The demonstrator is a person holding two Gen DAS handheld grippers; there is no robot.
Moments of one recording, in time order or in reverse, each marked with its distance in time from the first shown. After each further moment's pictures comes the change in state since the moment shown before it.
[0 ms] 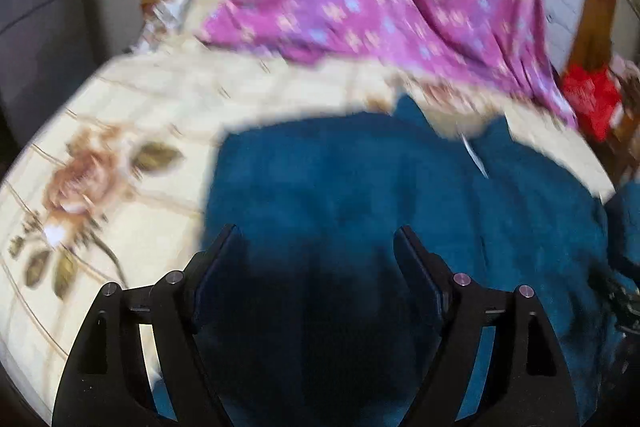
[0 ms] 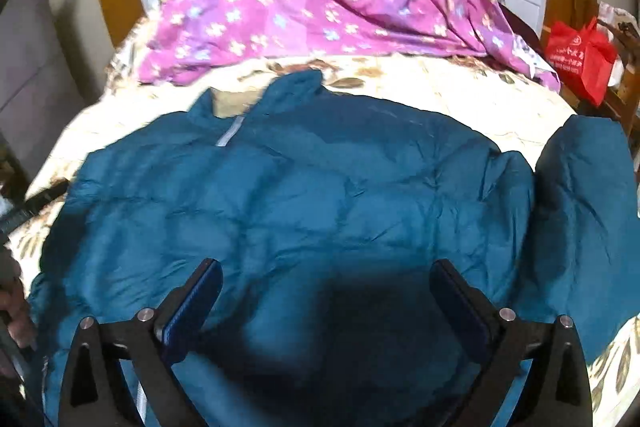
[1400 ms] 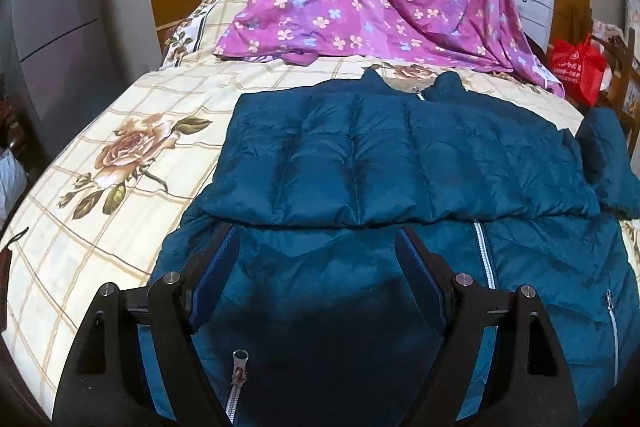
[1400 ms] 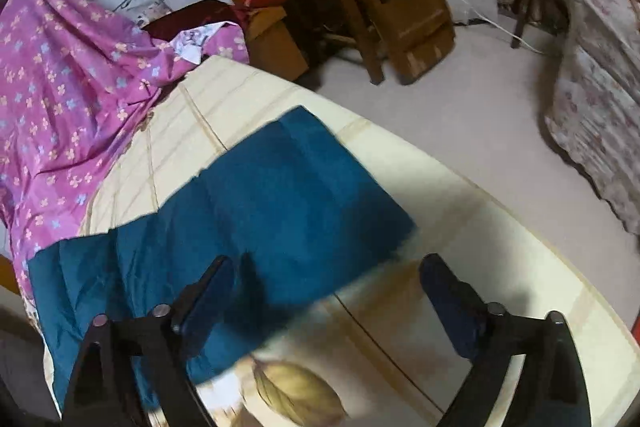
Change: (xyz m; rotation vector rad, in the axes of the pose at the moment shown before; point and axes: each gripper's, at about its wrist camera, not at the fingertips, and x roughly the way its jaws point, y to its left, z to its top) left arm -0.105 -0.051 -0.095 0.064 -0.132 0.095; right arm -0.097 -0.464 -0.089 0.816 -0.022 -0.242
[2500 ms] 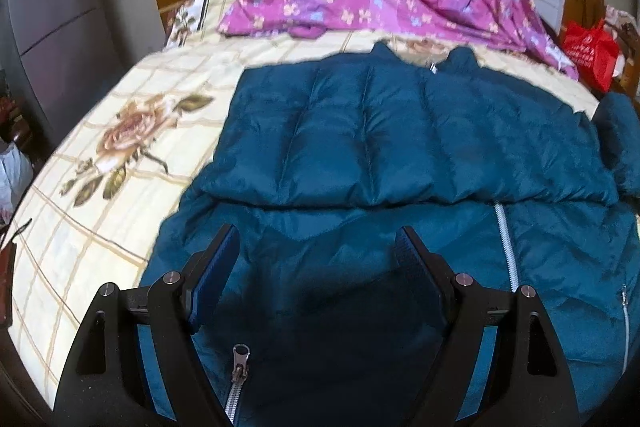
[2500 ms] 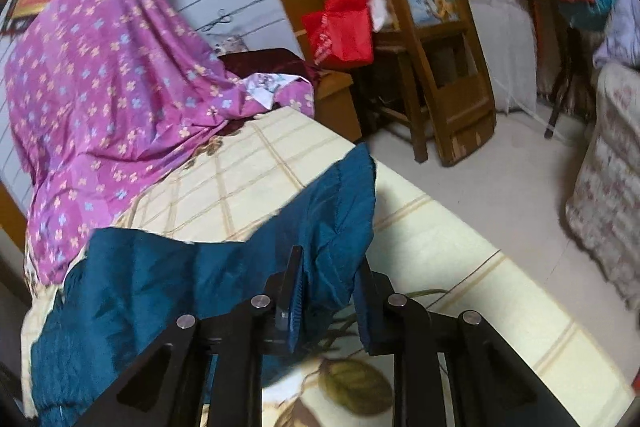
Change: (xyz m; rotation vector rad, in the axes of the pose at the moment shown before) left arm 0.024 -0.001 -0.004 -0.004 0.112 0.043; right arm -0.069 0.052 -0.027 -0.217 -0.253 0.086
